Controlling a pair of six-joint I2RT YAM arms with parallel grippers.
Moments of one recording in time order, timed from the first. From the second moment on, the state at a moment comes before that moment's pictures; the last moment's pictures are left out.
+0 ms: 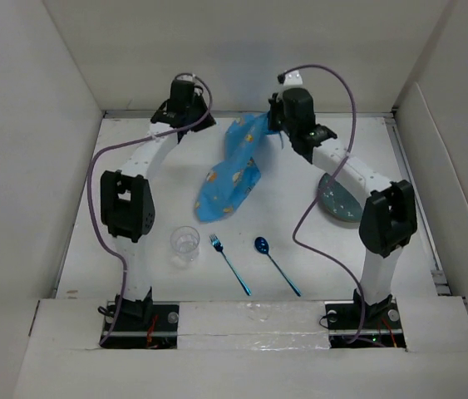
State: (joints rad) left arm -0.29 2.05 1.82 -0.41 0.13 -0.56; right arm 0.47 1.89 1.61 -0.05 0.19 0.21
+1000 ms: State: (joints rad) left arm -0.77 1.98 1.55 -0.14 -0.06 -0.22; right arm 0.36 1.73 1.68 -0.19 0.16 0.06
